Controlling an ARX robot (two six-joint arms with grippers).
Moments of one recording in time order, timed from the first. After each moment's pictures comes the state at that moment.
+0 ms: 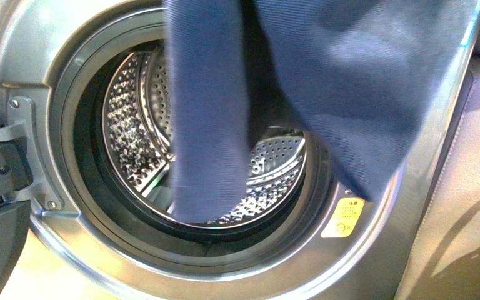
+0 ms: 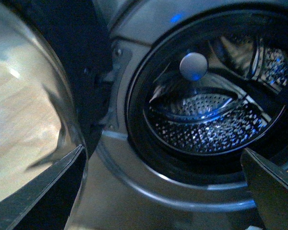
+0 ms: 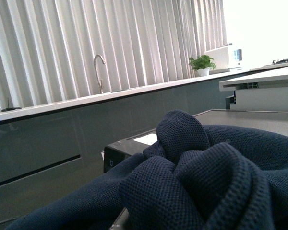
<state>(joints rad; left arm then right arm) 0.16 0.23 0.10 0.18 0.17 -0.20 0.41 1.35 1.73 0.02 -0.37 0.28</state>
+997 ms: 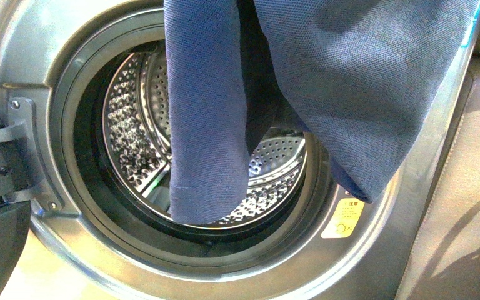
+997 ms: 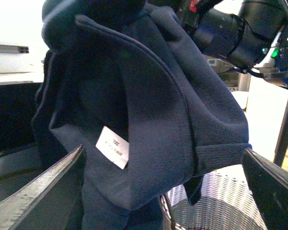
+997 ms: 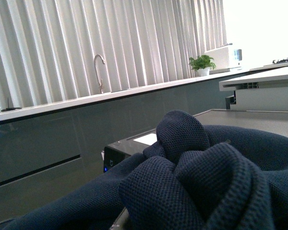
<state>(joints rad) -0.14 0.81 0.90 0.41 0.80 -0.28 0.41 1.35 1.73 0.02 -0.37 0.28</state>
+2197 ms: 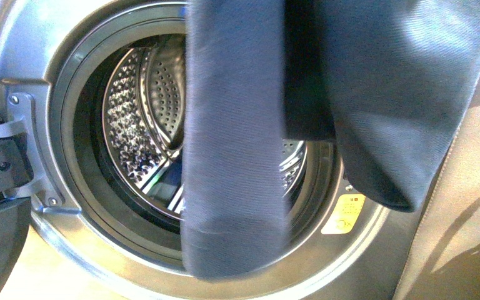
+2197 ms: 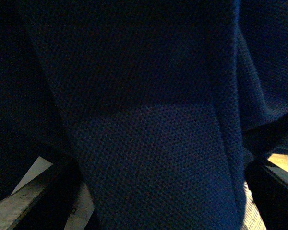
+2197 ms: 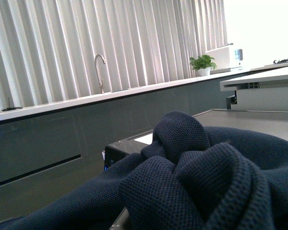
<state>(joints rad) -0.53 1.09 1.00 0.42 0.65 -0.10 0.41 1.35 1.73 0.02 -0.37 0.28</state>
